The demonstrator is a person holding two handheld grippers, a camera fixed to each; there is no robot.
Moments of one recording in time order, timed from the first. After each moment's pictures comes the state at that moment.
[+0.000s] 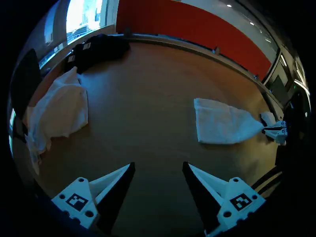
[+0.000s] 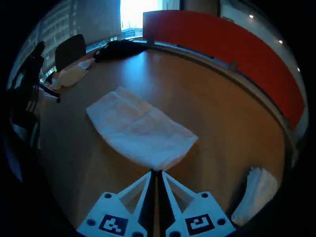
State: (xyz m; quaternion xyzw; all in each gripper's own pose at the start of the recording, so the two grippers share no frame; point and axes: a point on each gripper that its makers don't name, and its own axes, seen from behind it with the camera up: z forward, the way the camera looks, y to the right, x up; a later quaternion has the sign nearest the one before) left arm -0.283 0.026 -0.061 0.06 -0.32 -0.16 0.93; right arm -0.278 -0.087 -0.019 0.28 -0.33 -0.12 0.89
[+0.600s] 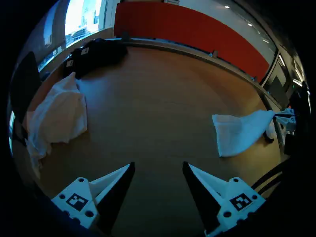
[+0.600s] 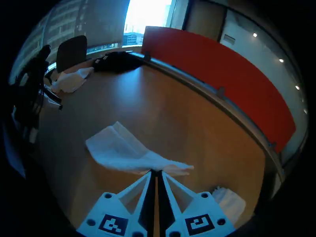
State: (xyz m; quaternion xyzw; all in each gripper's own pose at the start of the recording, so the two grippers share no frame) left arm -0.268 0.028 -0.055 0.06 -0.31 -0.16 0.94; right arm -0.193 -0.050 -0.005 0.26 -0.27 -0.17 0.91
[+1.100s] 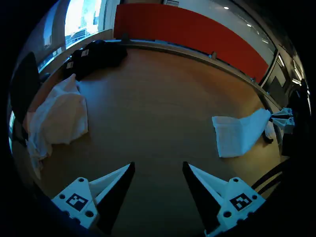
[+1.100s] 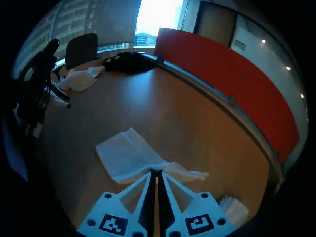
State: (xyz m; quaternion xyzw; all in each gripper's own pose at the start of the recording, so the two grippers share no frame) left arm -0.264 0.026 -0.058 0.06 -0.30 -0.16 0.94; right arm -0.194 -0.102 -0.005 0.31 -0.27 -0.19 0.89
